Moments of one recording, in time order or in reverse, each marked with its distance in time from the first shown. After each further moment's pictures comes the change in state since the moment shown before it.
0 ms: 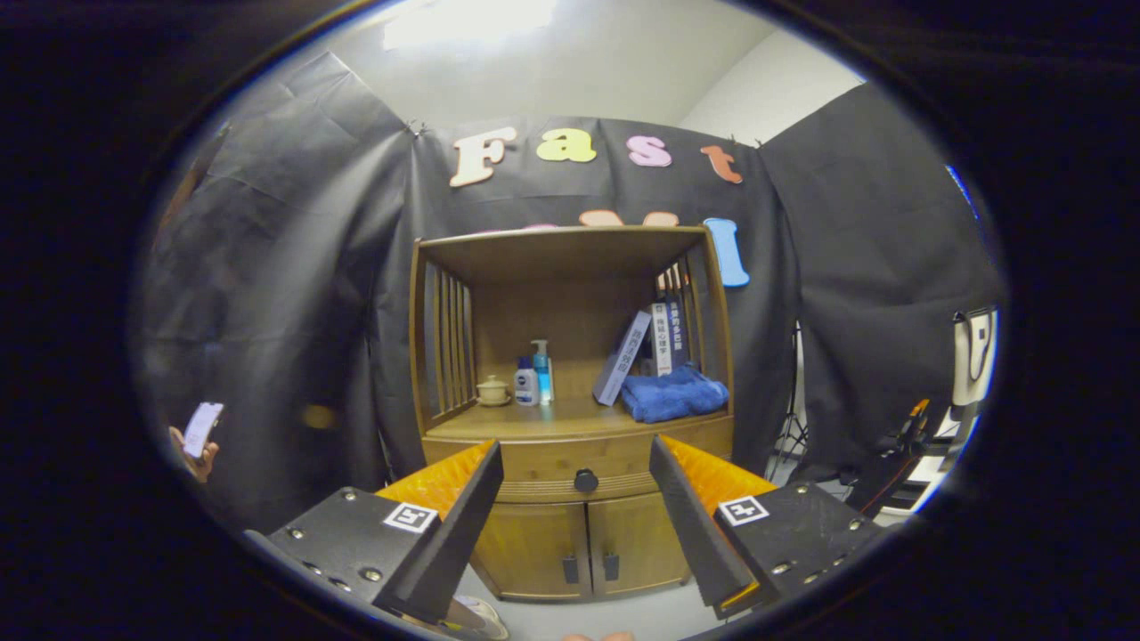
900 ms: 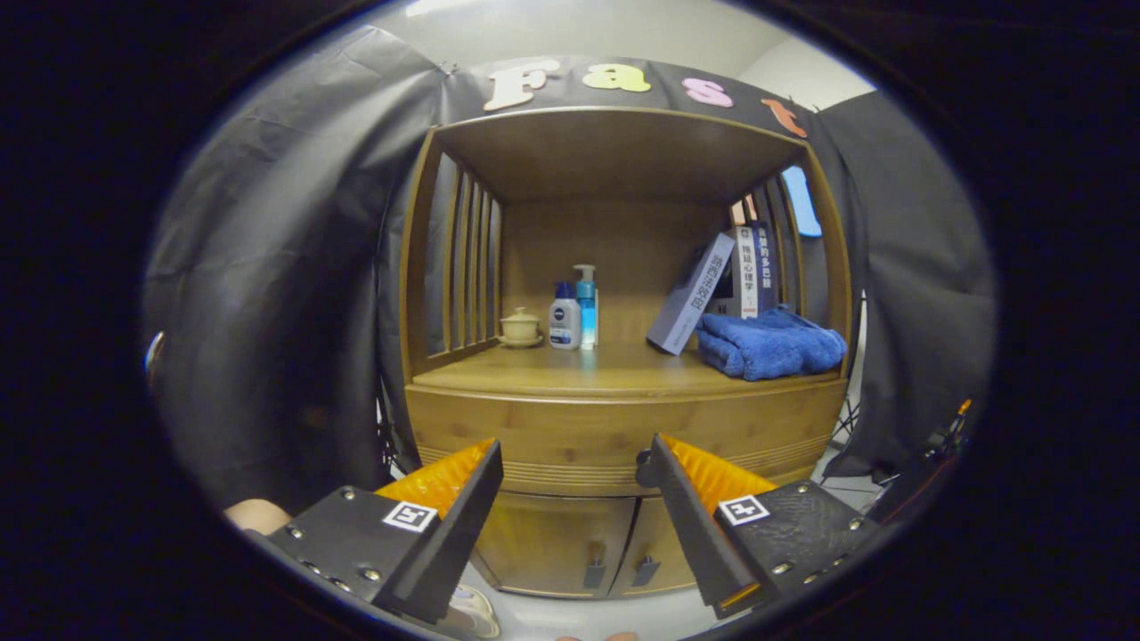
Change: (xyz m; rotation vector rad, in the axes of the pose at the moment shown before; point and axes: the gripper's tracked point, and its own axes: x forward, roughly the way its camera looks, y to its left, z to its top) arm 0.134 0.050 -0.108 -0.050 0.172 0.090
